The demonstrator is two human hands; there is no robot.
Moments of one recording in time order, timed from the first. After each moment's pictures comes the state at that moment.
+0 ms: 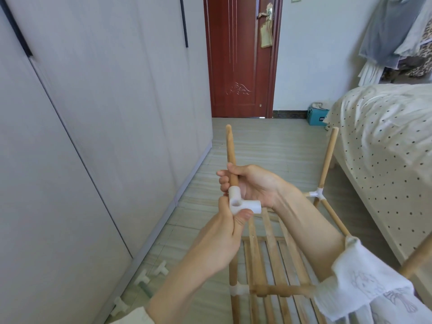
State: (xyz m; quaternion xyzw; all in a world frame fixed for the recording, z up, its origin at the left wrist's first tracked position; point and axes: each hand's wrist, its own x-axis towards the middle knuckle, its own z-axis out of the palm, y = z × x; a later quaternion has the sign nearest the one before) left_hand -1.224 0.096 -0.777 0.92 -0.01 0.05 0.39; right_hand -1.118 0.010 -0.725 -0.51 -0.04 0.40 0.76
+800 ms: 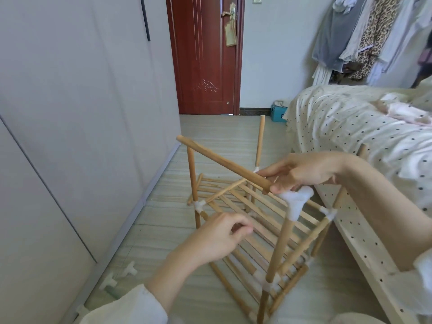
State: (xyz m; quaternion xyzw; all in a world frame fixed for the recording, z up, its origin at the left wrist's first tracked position) left_hand -1.204 0.054 -0.802 0.91 -0.19 -0.03 0.36; right_hand -1.149 -0.131 -0.670 -0.90 -0.24 0.29 0.21
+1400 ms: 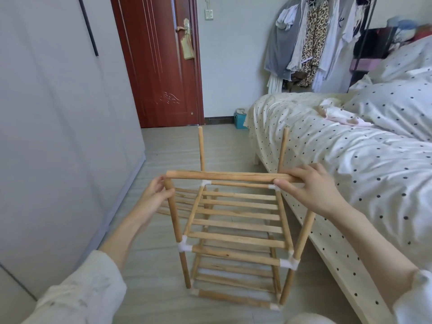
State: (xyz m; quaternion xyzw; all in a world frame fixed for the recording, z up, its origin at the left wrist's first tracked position) left_hand -1.091 0.097 -0.804 0.78 0.00 0.03 0.63; right_hand -1.153 -0.241 -0.748 -0.95 -0.04 -0.21 0.21
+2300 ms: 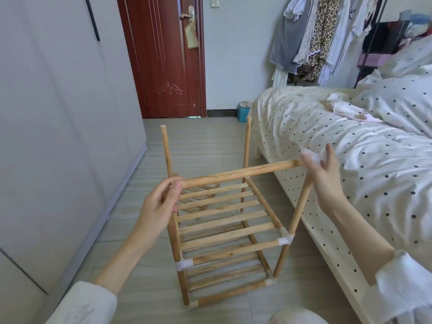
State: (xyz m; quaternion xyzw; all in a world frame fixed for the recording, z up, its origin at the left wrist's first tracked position) left_hand -1.162 0.071 -0.797 0.76 -0.12 0.16 0.62; right_hand -1.127 -0.244 -0.767 -0.75 0.08 -0.22 0.62
